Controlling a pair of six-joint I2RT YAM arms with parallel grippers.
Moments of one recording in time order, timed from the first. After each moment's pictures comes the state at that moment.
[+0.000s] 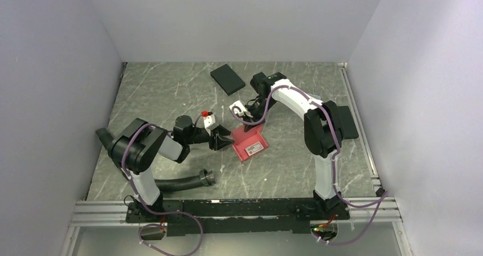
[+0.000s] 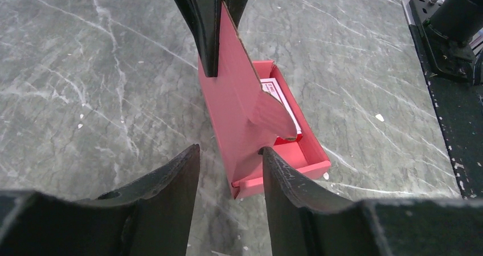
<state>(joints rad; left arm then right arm) -0.43 1.78 0.46 1.18 0.94 0.00 0.52 2.05 1.70 -1.20 -0.82 -1.57</state>
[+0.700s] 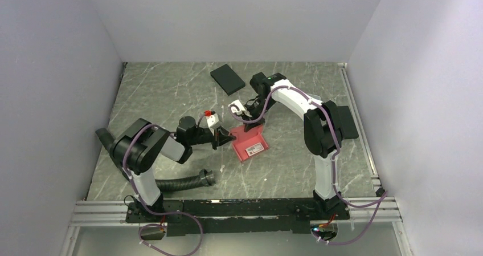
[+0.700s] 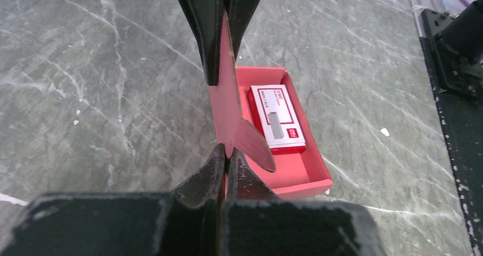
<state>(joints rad) -0.47 1.80 0.47 1.19 0.86 -0.06 0.52 2.05 1.69 -1.17 -0.80 -1.51</state>
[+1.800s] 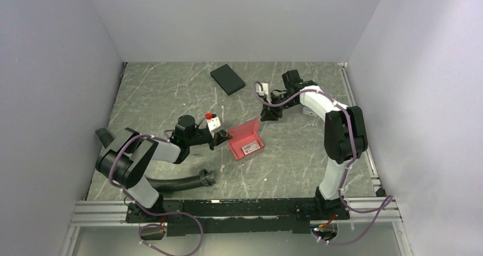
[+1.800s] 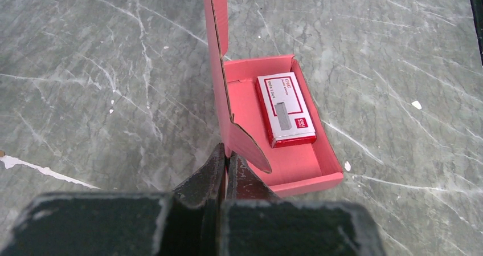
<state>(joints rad) -0.48 1.62 0.46 0.91 0.77 0.18 0.25 1.87 1.37 -0.71 -0.88 -1.07</state>
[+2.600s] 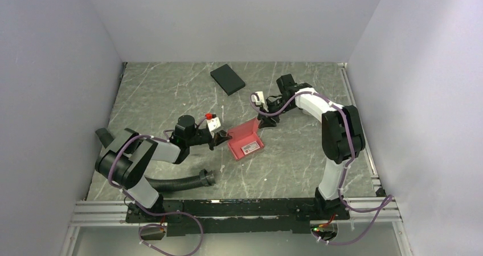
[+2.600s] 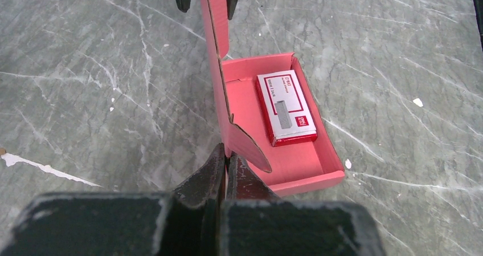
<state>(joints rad) -0.48 1.61 0.45 0.89 0.77 0.20 0.31 1.88 1.35 -0.76 -0.87 -1.24</state>
